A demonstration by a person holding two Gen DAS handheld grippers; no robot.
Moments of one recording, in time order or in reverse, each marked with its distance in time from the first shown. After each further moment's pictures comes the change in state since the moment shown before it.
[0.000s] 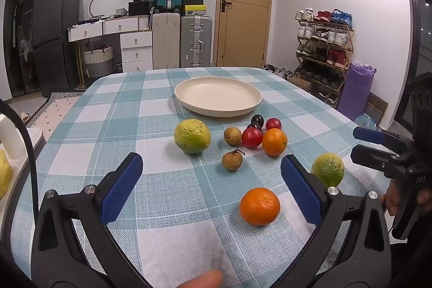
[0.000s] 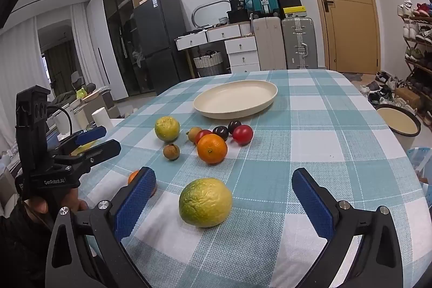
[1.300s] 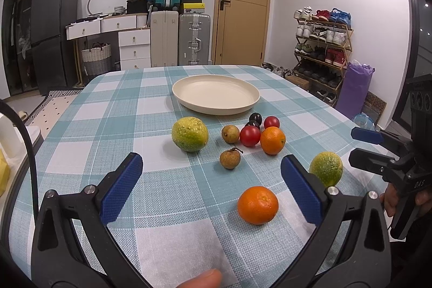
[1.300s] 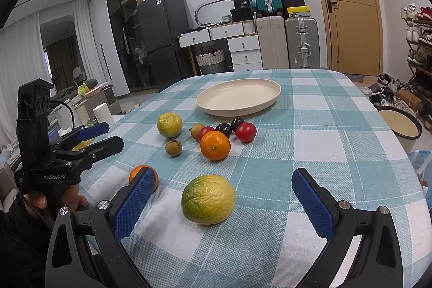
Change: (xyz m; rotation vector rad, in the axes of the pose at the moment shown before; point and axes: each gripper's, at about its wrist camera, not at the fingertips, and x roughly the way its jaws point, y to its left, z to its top) left arm 0.003 -0.002 -0.001 0.002 0.006 -0.002; right arm -0.001 0.007 -0.003 -0.021 0.006 0.009
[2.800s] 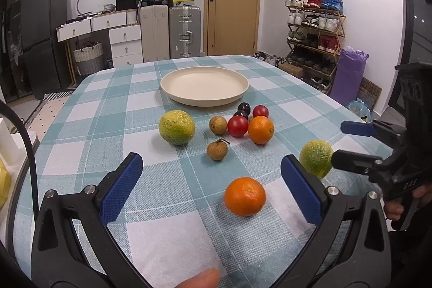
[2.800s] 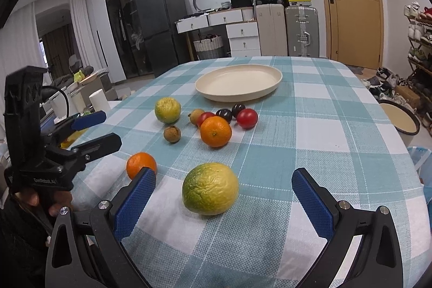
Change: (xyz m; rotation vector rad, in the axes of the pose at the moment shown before) left arm -0.004 -0.015 -0.002 0.067 -0.102 -0.043; right arm 0.008 0.003 -0.001 -0.015 0.096 -0.021
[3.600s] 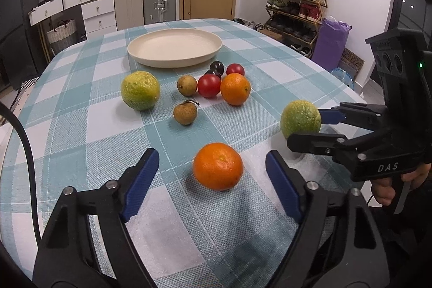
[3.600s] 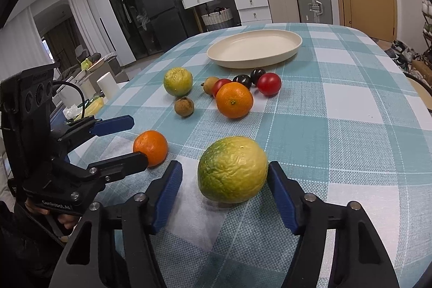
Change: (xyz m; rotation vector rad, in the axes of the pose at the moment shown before) left arm 0.039 -0.016 -0.020 0.057 0.311 -0.111; right arm 0.034 0.008 -0.004 0.052 0.156 0.080
